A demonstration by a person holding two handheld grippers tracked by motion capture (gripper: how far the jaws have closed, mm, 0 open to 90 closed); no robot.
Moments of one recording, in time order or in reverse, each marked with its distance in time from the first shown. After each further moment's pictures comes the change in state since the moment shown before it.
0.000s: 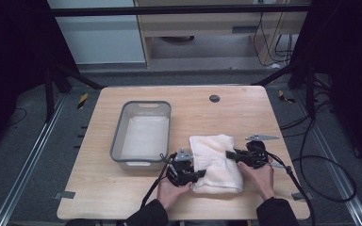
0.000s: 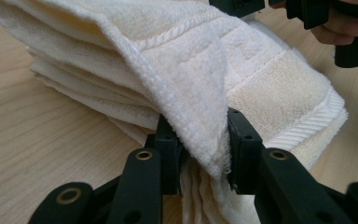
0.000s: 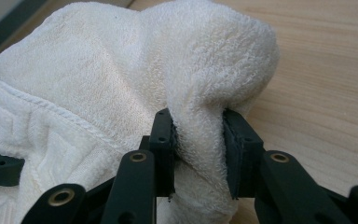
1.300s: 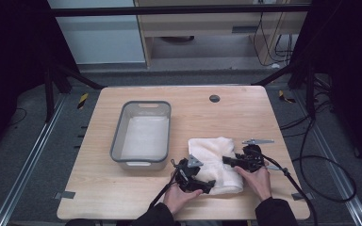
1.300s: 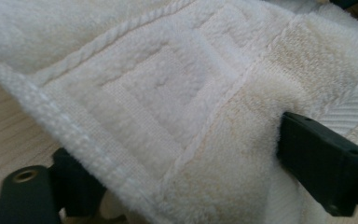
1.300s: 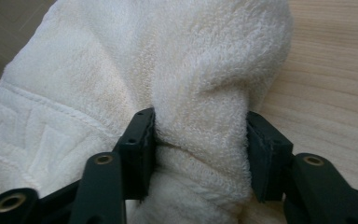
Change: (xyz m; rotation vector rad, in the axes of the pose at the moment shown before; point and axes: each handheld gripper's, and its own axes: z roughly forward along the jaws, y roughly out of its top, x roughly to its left) left arm -0.011 -0.012 0.032 0.066 0.070 0.031; right arm -0.005 -0.016 0.018 0.044 -0.007 0.051
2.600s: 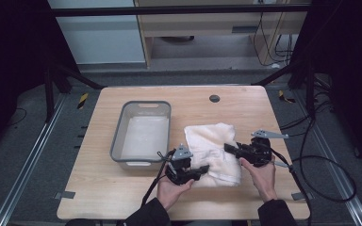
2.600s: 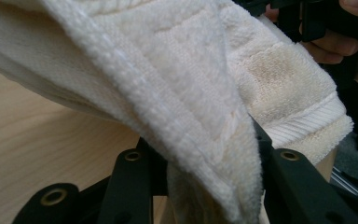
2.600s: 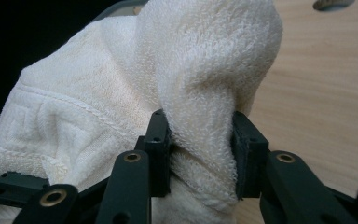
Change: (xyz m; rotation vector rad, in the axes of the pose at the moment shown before) left arm -0.001 0.031 -0.064 -0.183 -0.070 0.006; right arm 0.032 0.031 -0.051 -0.214 0.099 -0.056
